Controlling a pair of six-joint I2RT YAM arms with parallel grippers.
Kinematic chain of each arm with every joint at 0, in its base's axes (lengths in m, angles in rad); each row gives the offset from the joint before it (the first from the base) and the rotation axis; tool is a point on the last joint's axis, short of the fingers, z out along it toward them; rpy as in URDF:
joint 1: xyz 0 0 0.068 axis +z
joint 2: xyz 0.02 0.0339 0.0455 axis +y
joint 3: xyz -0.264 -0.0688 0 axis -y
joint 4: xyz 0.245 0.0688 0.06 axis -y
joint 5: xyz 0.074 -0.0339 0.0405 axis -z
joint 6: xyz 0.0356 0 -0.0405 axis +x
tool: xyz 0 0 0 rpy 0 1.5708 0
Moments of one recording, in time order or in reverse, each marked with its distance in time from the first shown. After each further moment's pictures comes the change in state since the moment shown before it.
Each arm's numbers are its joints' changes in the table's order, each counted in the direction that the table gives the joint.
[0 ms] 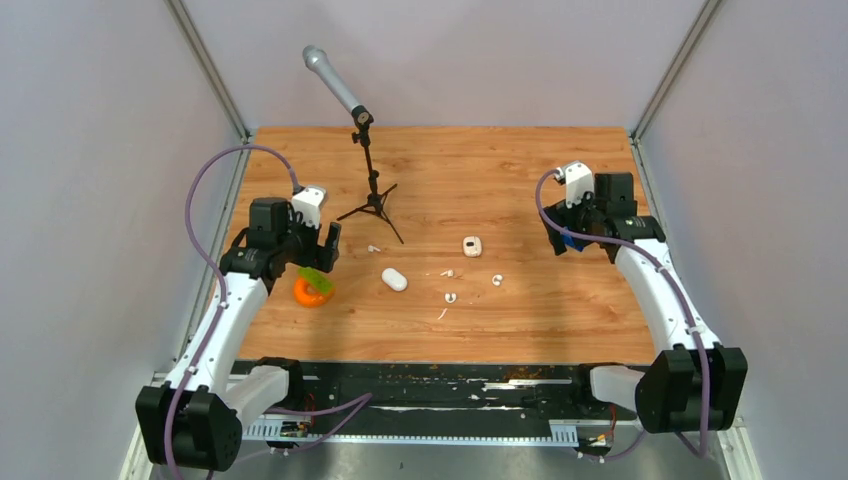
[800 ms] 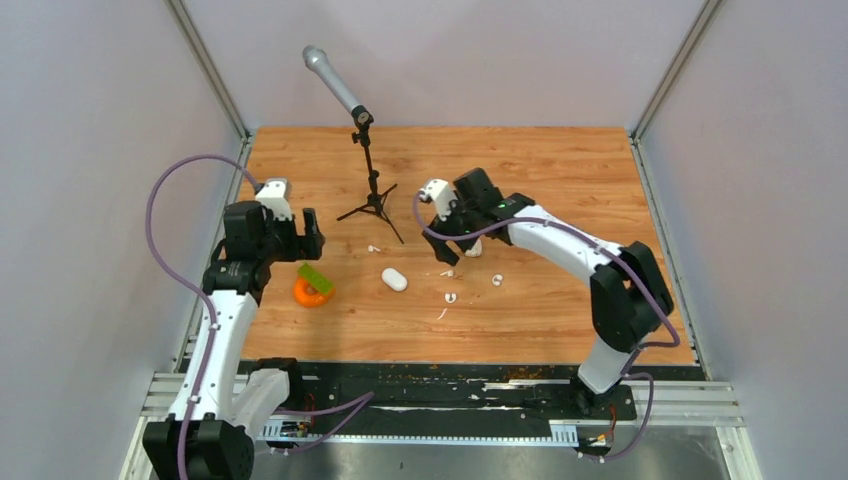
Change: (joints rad) left arm 0.100 -0.100 -0.013 0.050 0.012 -0.198; right arm 0.553 0.455 0.231 0.135 -0.138 0.096
